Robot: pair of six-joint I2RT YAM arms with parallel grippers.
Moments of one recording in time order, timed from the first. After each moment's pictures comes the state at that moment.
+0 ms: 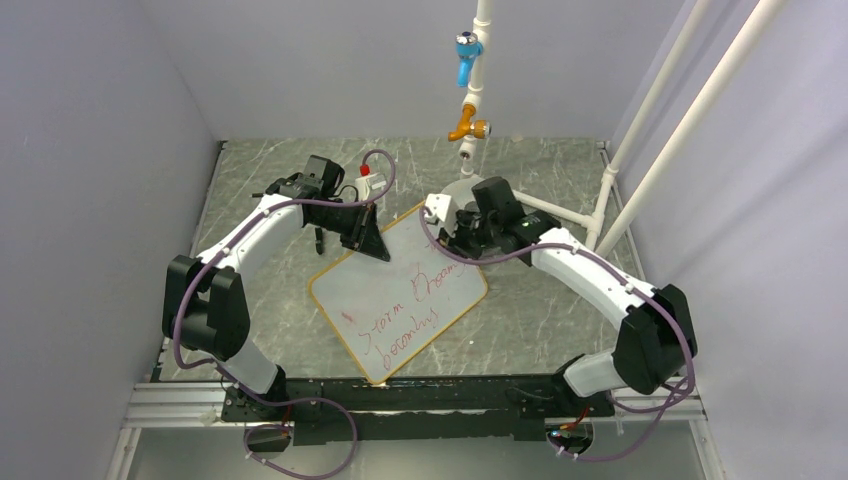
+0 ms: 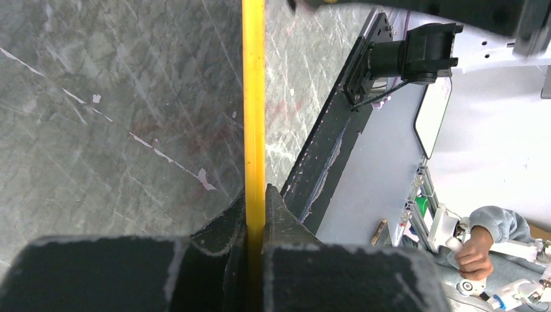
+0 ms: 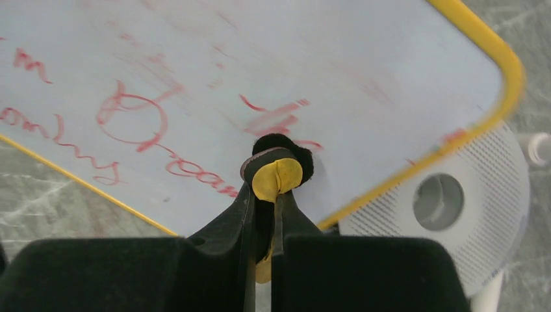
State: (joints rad) left arm -0.33 1.60 1.28 -0.79 0.94 0.03; right arm 0.56 1.41 1.10 -0.47 -0.40 -0.63
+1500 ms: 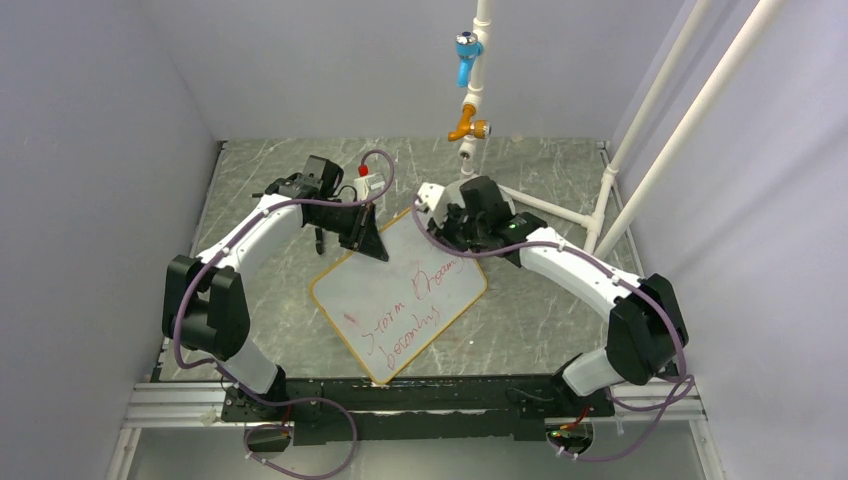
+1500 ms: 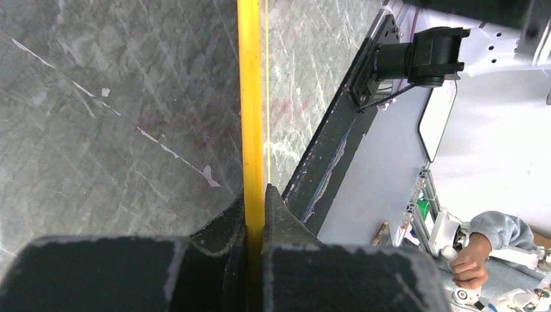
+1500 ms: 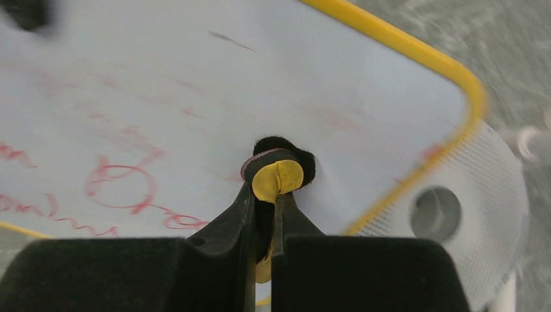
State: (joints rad) left arm -0.33 1.60 1.28 -0.80 0.92 0.03; right arm 0.61 1.47 1.10 -0.31 -0.27 -0.44
